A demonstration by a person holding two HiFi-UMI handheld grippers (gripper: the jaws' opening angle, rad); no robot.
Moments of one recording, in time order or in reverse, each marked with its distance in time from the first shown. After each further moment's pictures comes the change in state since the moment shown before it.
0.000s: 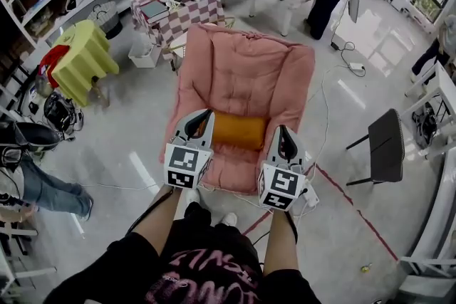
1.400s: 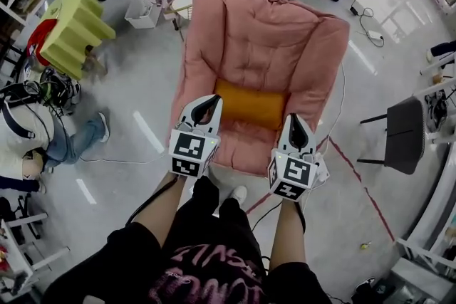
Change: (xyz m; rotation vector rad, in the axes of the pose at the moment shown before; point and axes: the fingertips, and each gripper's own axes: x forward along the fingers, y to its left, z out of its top) left arm 0.075 0.074 -0.099 -0.102 0.162 -0.058; right arm 0.103 0.043 -0.081 0.038 0.208 0.006
